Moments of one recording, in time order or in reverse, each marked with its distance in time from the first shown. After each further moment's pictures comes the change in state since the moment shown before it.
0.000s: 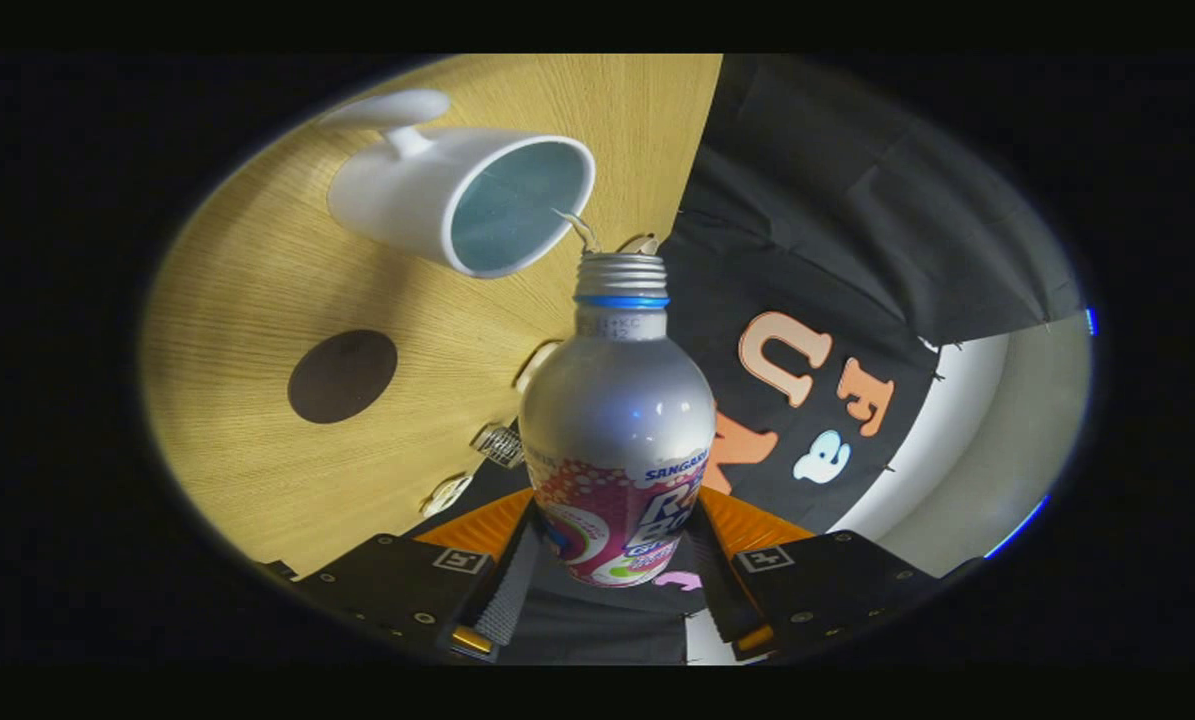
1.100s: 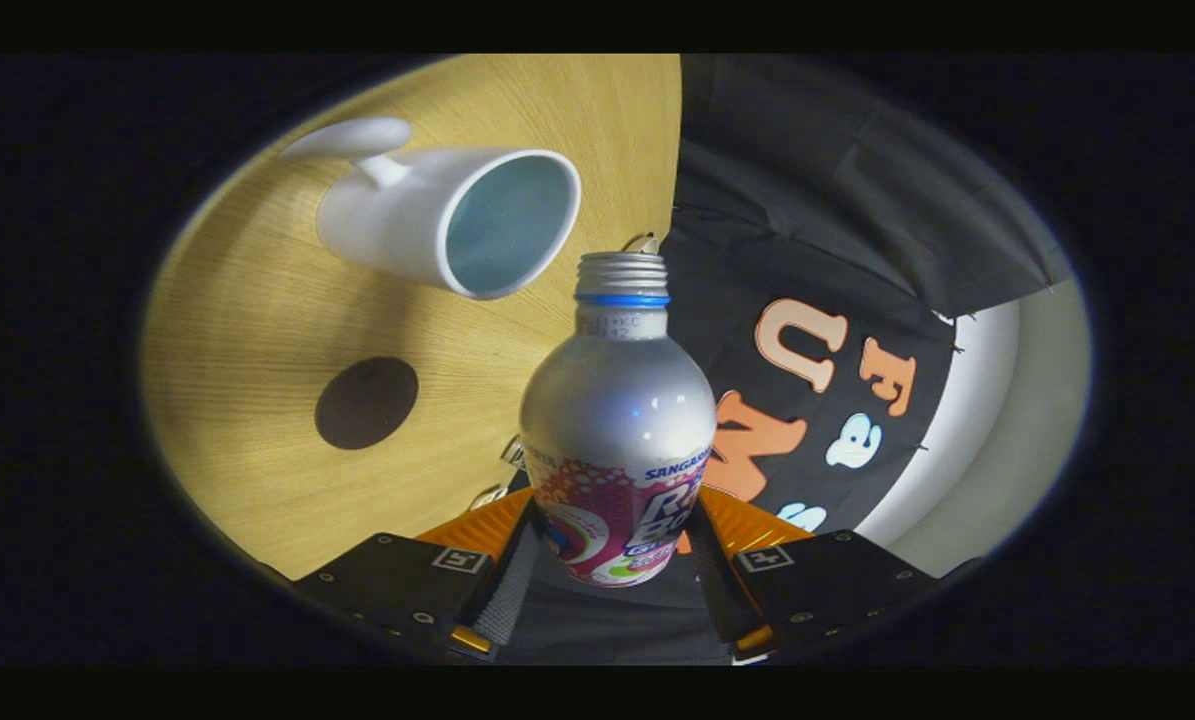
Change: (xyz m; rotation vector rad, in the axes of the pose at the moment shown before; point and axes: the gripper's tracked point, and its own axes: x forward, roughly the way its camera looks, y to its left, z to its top) arm 0.000 0.020 0.003 0.166 -0.003 0.075
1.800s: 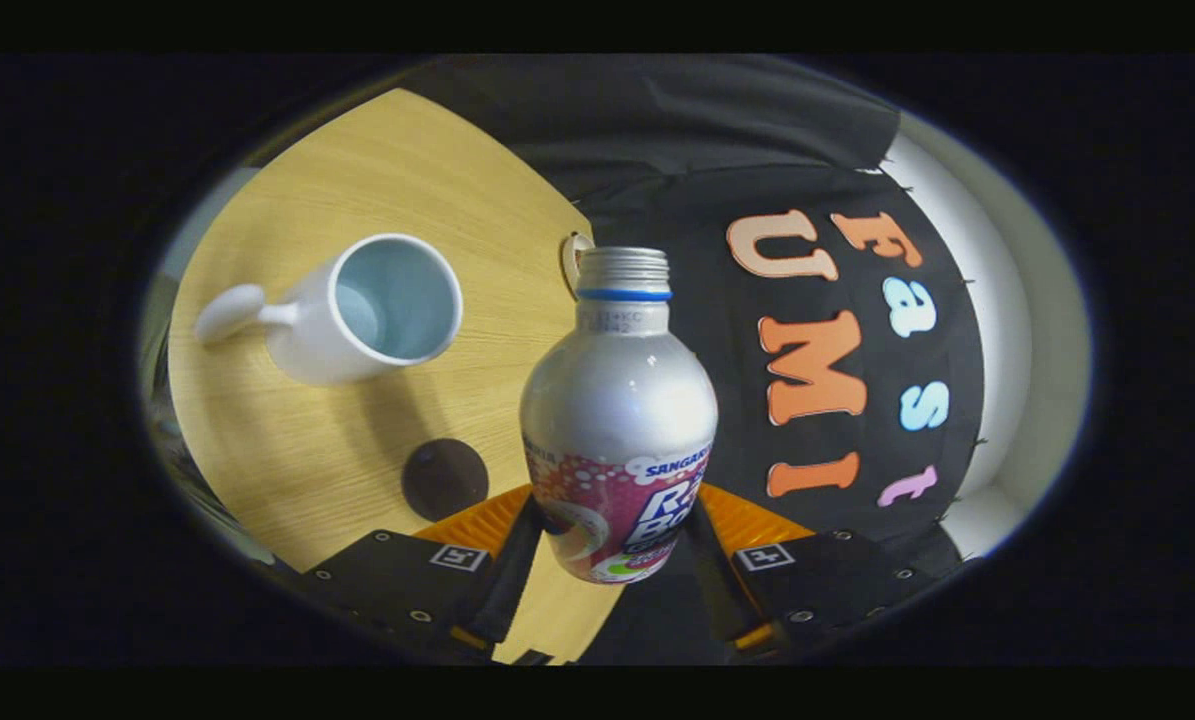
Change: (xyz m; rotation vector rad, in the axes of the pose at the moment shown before) arm -0.005 0.032 -0.005 0.680 0.010 0.155
